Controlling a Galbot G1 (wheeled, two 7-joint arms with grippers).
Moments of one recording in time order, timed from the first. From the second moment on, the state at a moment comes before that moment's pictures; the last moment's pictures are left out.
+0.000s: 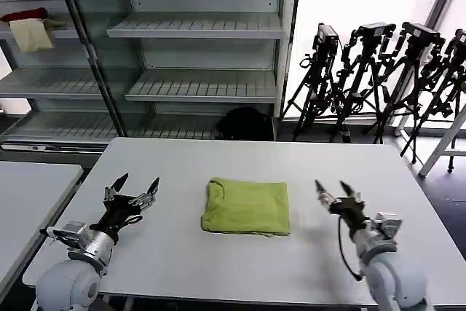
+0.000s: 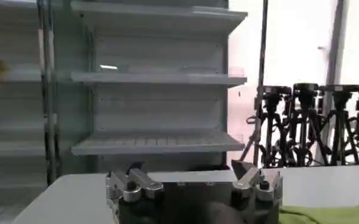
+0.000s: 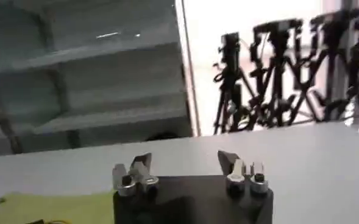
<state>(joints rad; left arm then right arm) 1.32 -1.15 -0.64 -2.05 -0.48 0.30 0.08 -1.27 1.21 0.66 2.06 0.47 -0.47 0.04</state>
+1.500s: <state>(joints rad) 1.35 -1.10 -0.72 -1.98 -0.49 0.20 -0.01 -1.35 1.10 0.90 1.96 0.28 -0.29 -0.10</state>
